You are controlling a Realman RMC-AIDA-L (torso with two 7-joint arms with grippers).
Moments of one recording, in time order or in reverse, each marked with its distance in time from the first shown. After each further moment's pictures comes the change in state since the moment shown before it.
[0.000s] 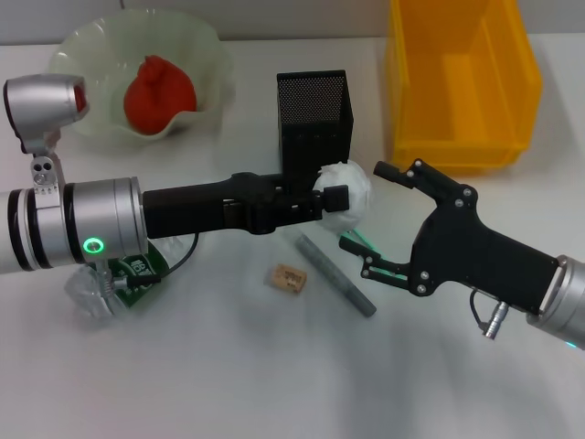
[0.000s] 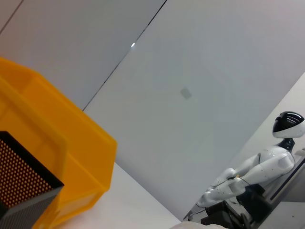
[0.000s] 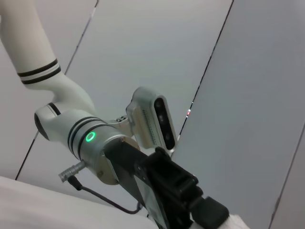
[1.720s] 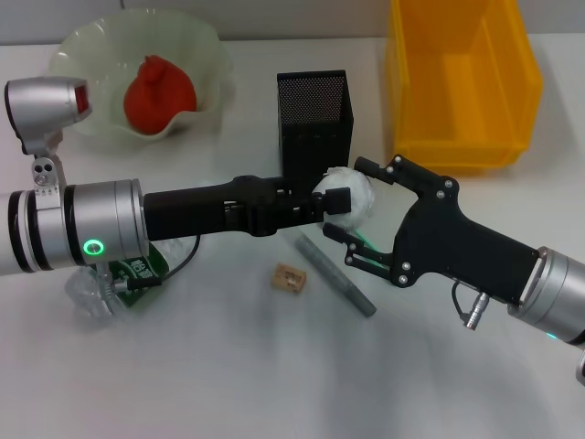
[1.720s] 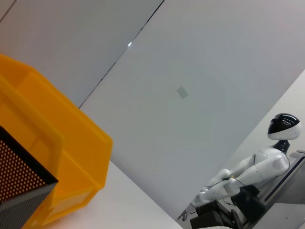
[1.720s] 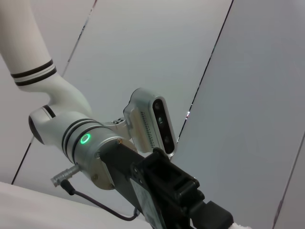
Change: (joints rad) left arm -0.003 0.002 0.003 -0.012 -0.001 0.012 -0.010; right arm 0.036 0.003 0.021 0.042 0.001 0.034 -0.011
